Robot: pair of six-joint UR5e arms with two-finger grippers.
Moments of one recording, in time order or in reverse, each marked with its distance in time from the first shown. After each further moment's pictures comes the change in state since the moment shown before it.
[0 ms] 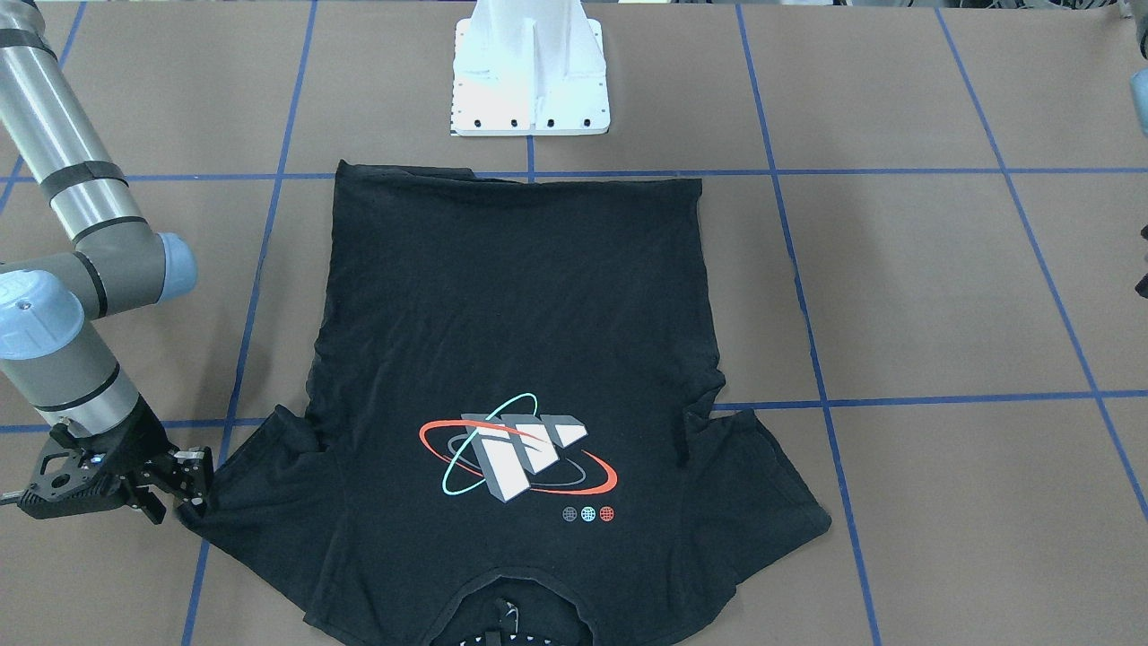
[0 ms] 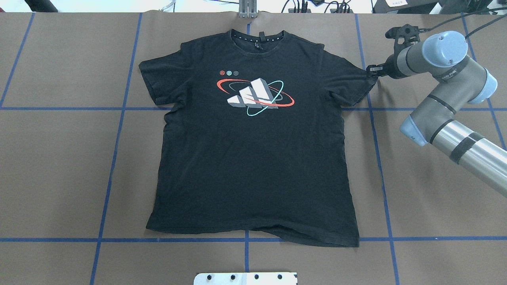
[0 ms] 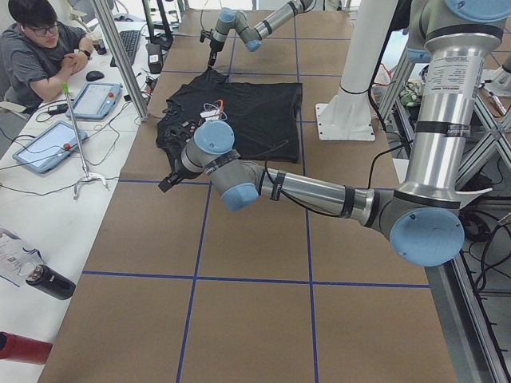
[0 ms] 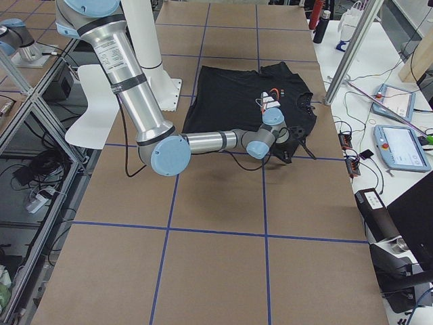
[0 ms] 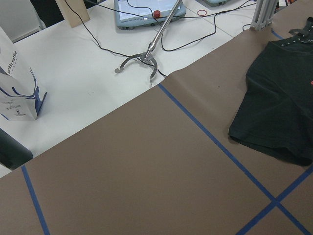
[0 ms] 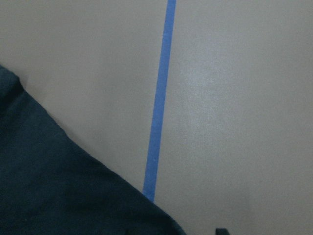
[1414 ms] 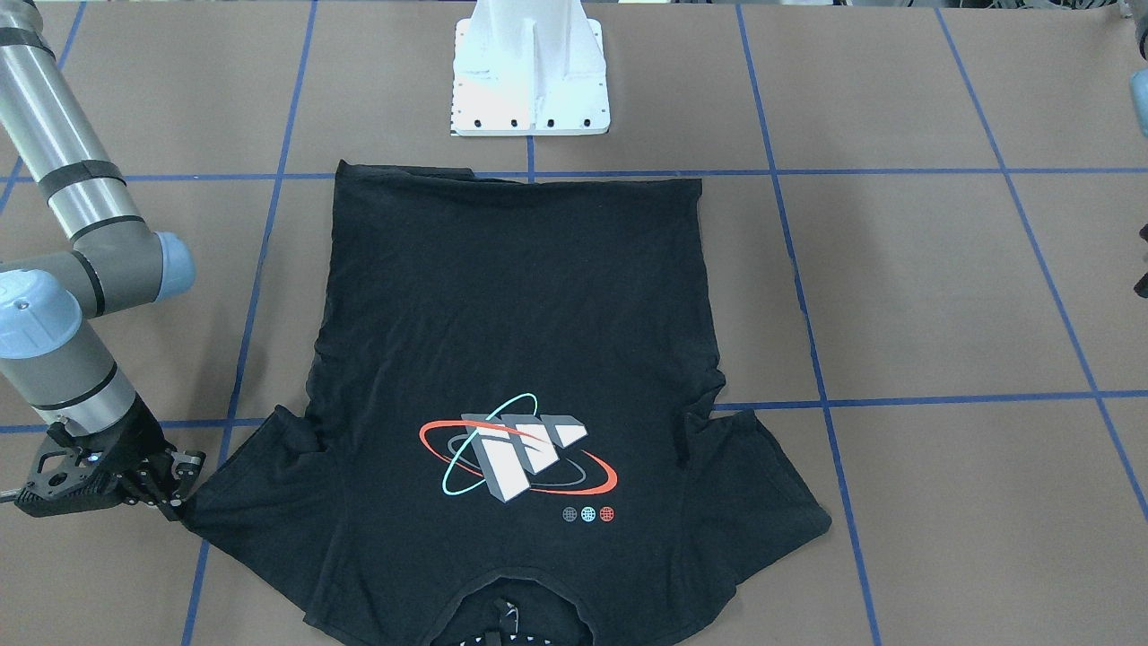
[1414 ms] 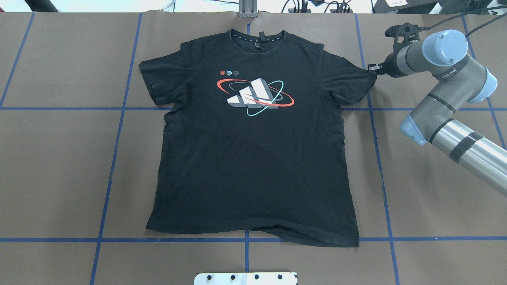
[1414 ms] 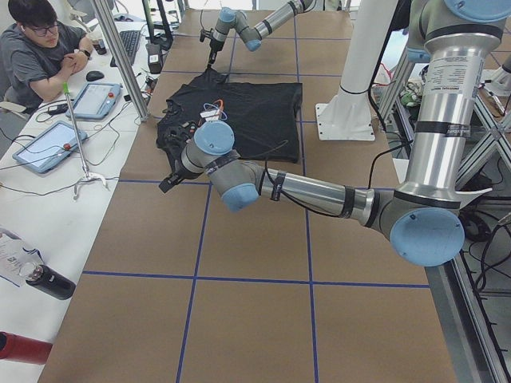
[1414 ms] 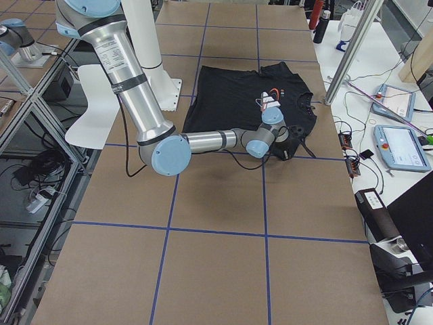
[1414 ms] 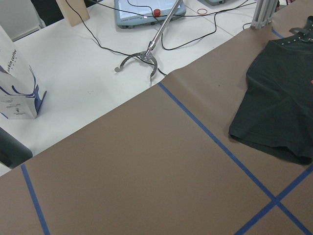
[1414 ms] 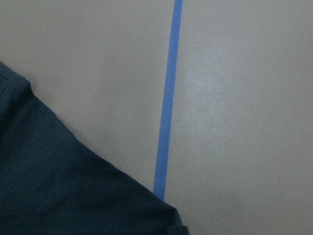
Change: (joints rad) left arm 0.001 0.002 0.000 -0.001 -0.001 0.000; right arm 0.002 0.009 0.024 -0.014 0.001 0.005
